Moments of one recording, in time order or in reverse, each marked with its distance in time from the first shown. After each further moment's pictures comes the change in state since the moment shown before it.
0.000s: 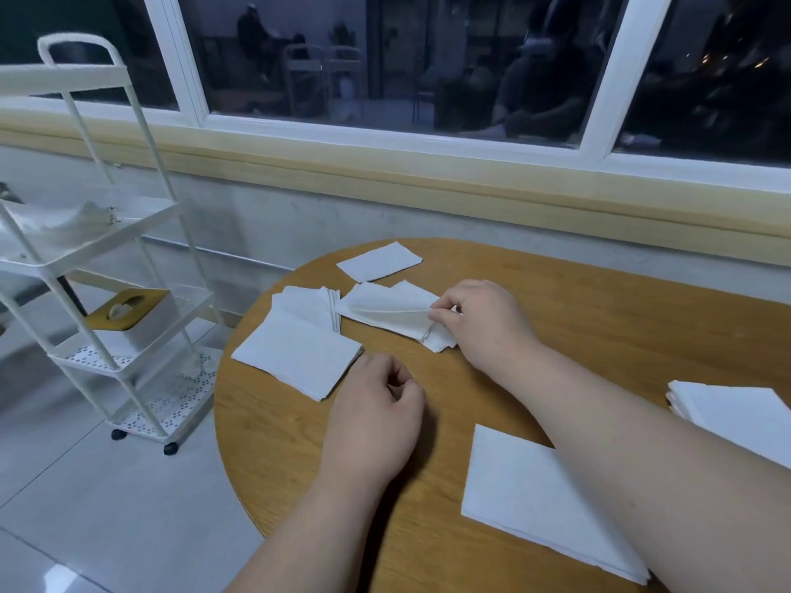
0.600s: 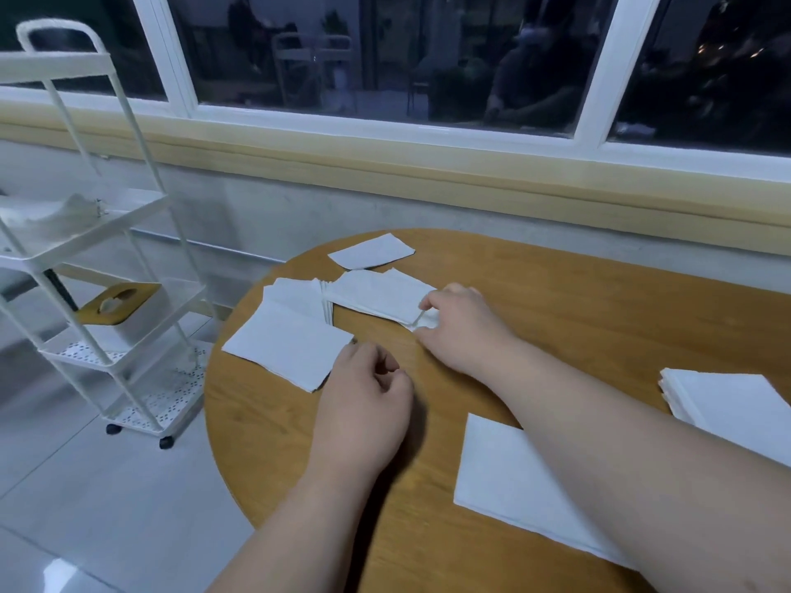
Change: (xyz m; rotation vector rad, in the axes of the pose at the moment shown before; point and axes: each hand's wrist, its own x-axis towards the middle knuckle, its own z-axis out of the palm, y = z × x) left_hand -0.002 -0.001 0.002 0.021 0.066 0.020; right_hand -0.002 0.005 0.021 -0.148 -0.175 0.079
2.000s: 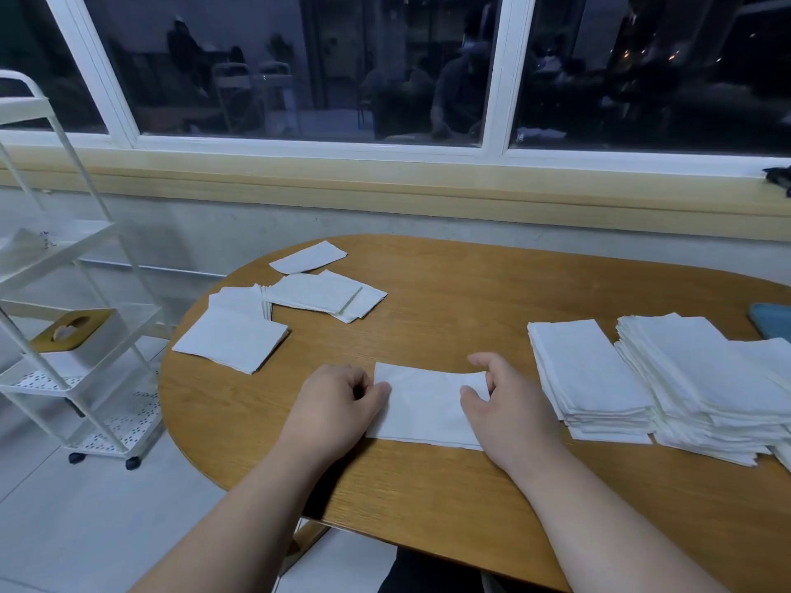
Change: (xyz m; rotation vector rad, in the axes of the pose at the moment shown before) left_hand -0.050 0.023 0.013 0.161 -0.313 0.151; right_hand -0.208 0.071 -0.037 0.283 0.257 0.336
